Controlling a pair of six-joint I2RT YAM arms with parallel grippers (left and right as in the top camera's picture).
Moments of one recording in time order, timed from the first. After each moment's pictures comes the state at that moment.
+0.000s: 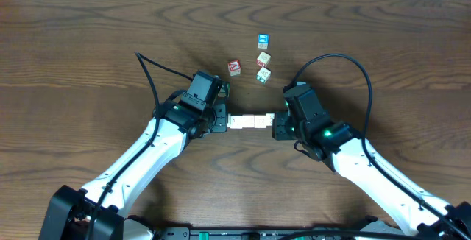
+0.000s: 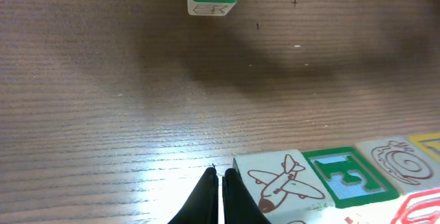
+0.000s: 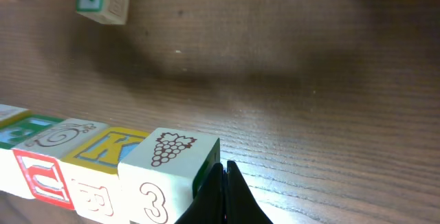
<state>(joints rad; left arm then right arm) -0.50 1.48 0.94 -0.58 0.08 -0.48 0.56 1.39 0.80 -0.40 -0.03 0.55</state>
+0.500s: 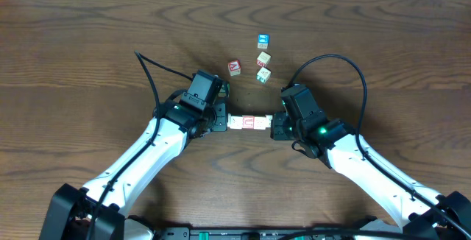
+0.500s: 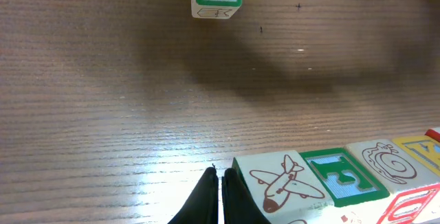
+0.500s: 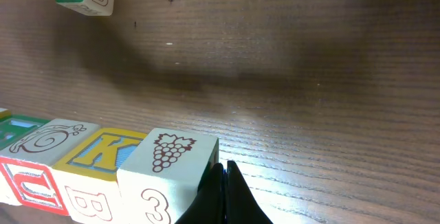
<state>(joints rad) -0.50 1.49 0.94 -0.57 0.07 -0.49 0.56 1.43 0.80 -0.38 -0.04 0.57</state>
